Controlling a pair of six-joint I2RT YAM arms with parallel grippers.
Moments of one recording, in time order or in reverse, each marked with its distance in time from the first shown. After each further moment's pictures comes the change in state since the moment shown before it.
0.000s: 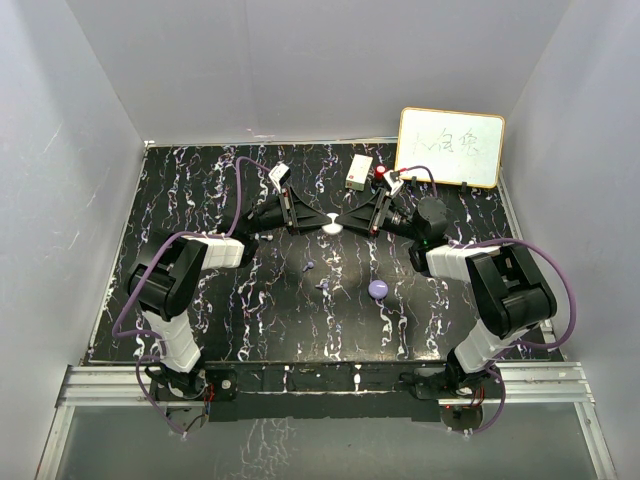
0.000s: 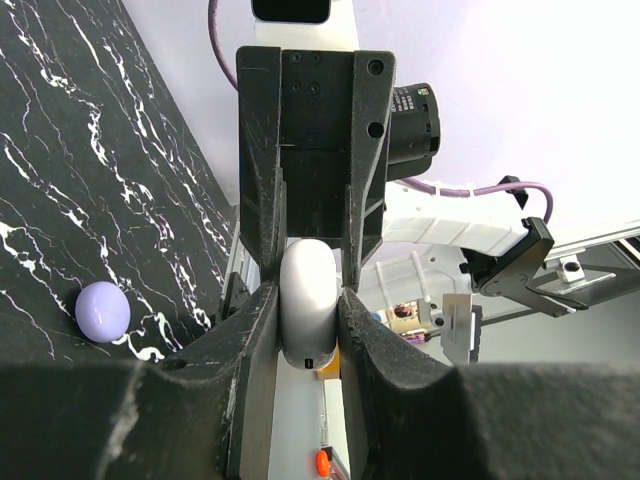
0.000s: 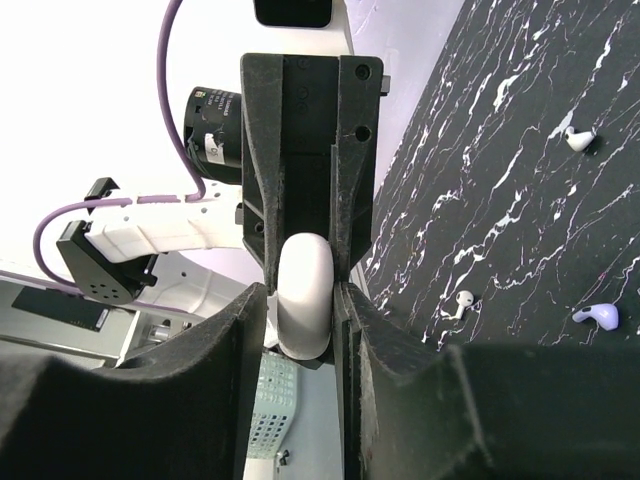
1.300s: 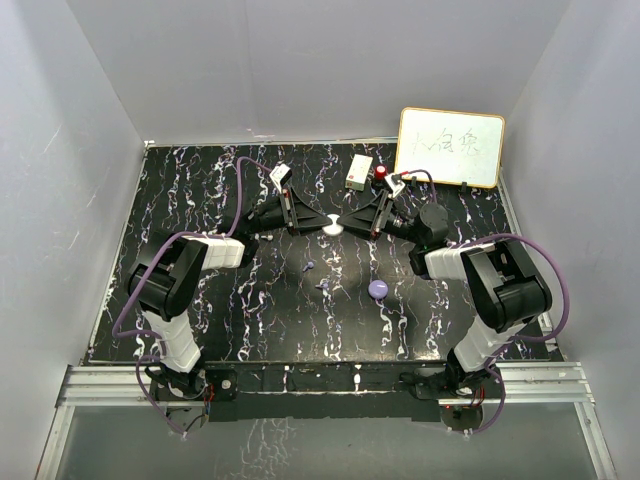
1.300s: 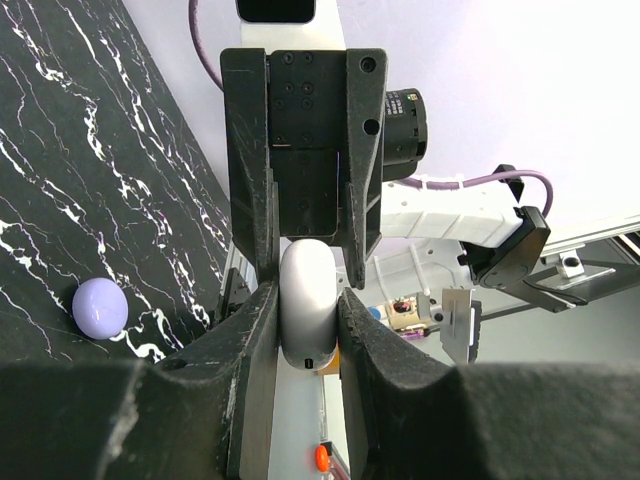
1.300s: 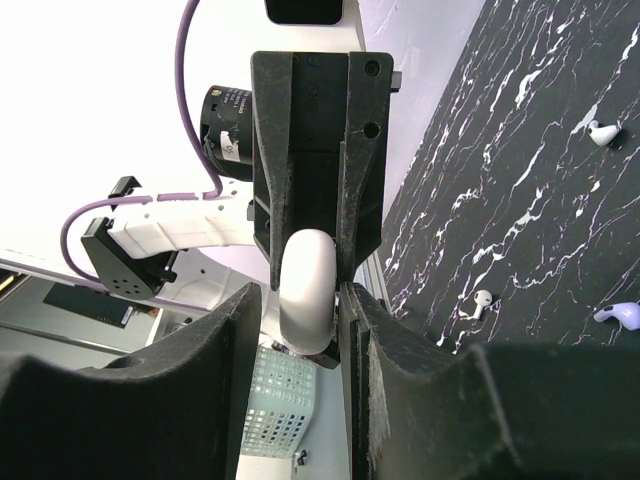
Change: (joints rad) left arm 0.000 0.000 0.000 -0.001 0.007 0.000; right arm -0.007 0.043 -0.028 0.150 -0.007 0.094
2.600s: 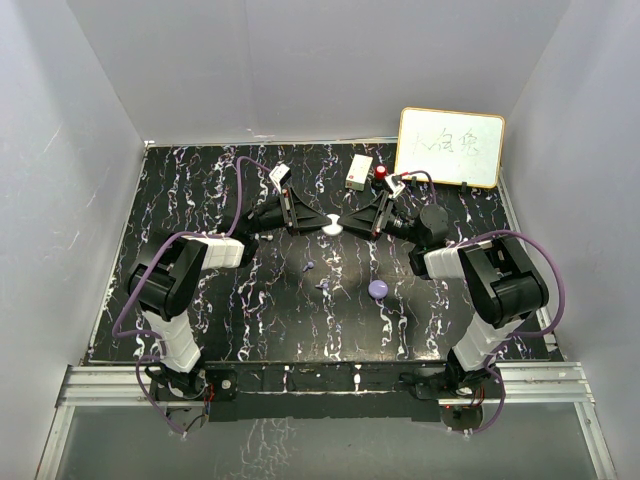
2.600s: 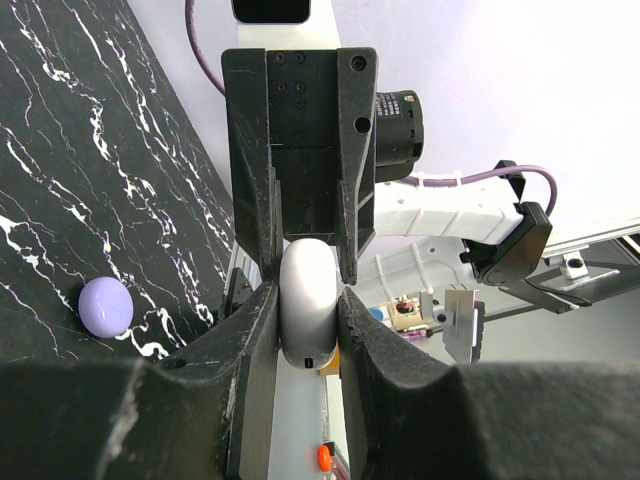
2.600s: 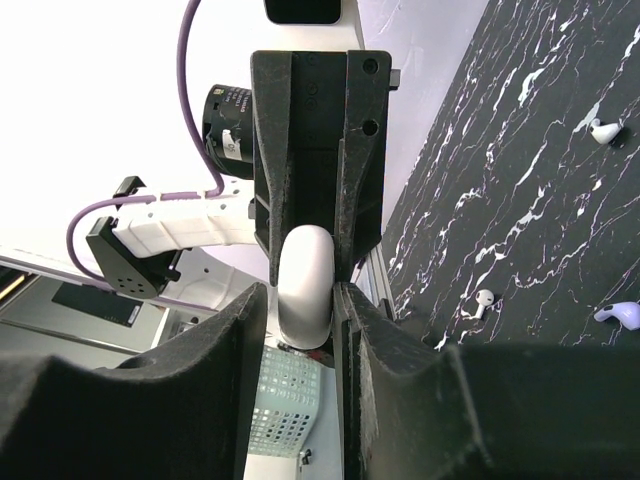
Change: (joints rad) left arm 0.000 0.000 0.000 -0.010 0.000 0.013; right arm -0.009 0.032 -0.005 0.055 -0.011 0.035
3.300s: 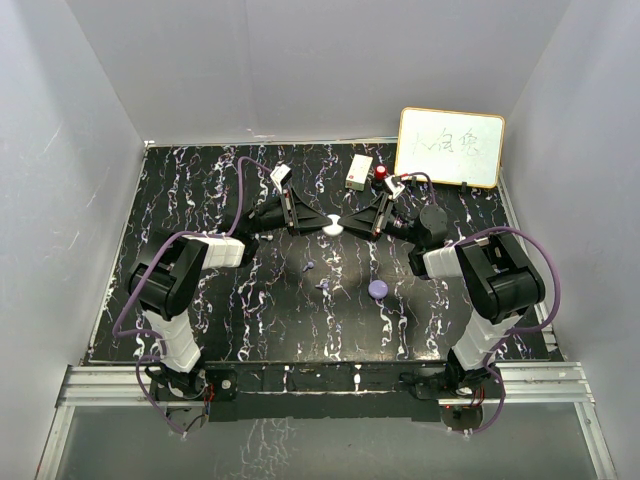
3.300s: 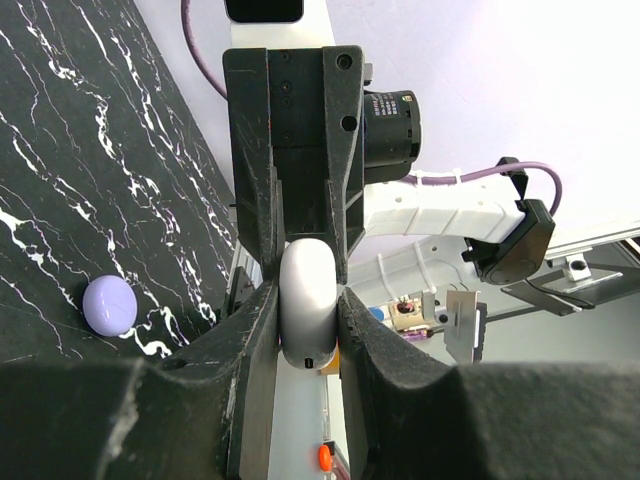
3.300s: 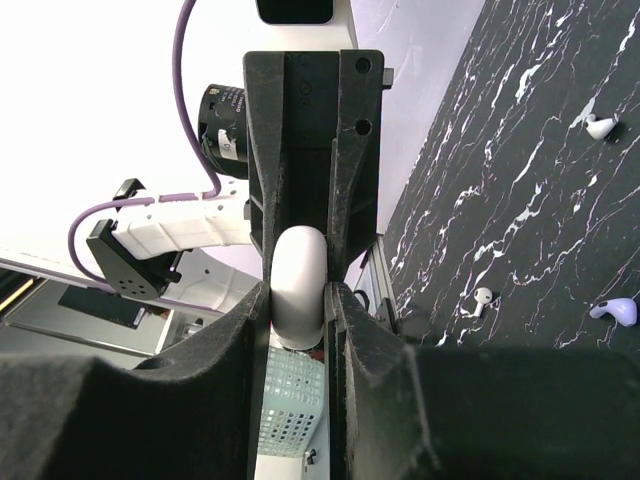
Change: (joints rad) left arm -0.002 0.006 0.005 -0.020 0.000 0.011; right arm 0.000 0.032 0.000 0.032 -0.005 0.021
